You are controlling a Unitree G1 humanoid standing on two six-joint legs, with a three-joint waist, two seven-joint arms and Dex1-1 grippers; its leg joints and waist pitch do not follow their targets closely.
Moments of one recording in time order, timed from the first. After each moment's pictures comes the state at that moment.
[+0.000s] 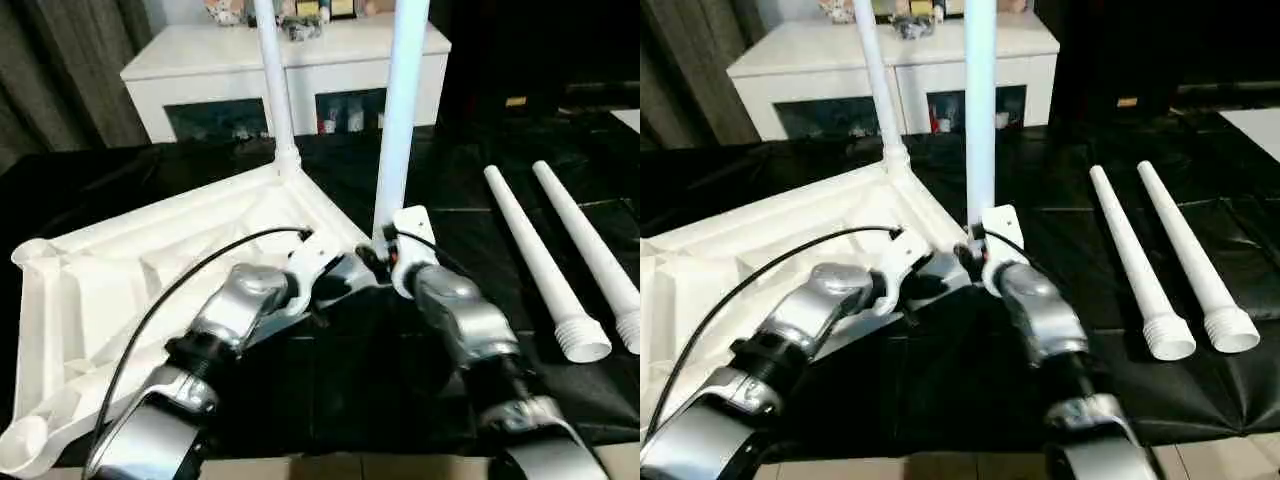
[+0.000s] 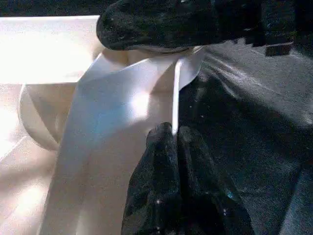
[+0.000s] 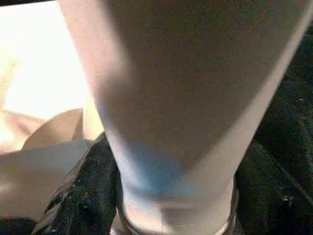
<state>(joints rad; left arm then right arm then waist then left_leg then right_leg) -0.67 0.14 -0.29 0.66 0.04 0.37 -0.72 -0.58 -0.04 0.06 0.55 0.04 0.39 0.15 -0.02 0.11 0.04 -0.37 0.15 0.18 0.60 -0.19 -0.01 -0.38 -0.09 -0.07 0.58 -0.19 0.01</state>
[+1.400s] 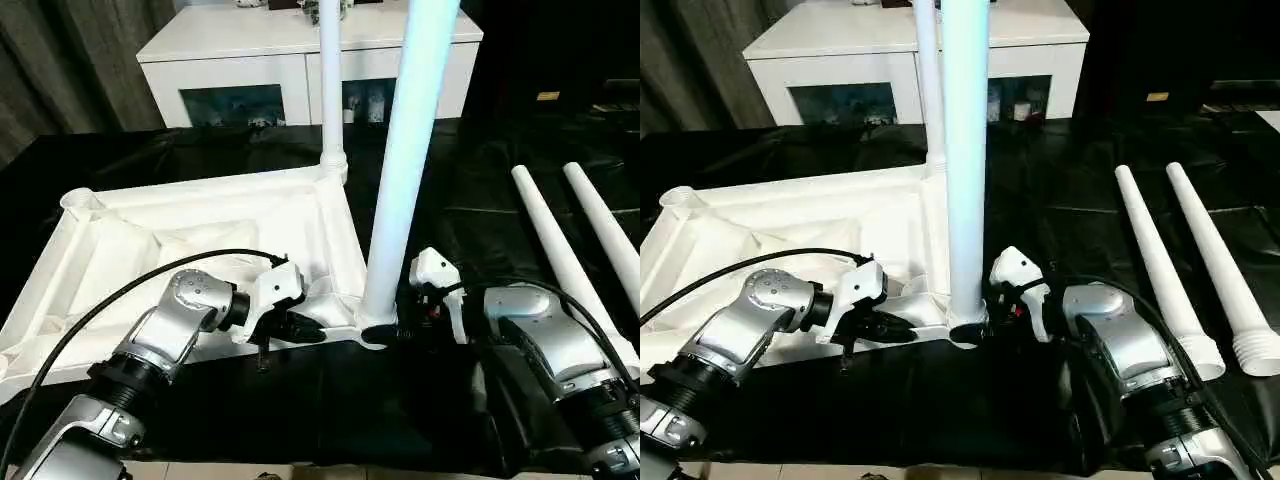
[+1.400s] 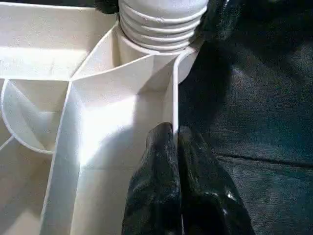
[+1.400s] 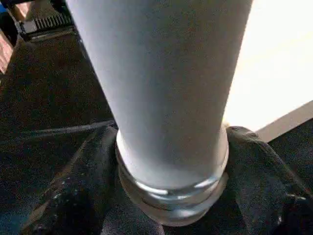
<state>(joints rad) -0.51 0.42 -0.36 0.40 -0.05 0.22 -1.24 -0.40 -0.48 0.26 0.24 0.19 0.32 1.12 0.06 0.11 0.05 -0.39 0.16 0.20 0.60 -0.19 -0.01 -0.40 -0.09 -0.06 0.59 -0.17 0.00</state>
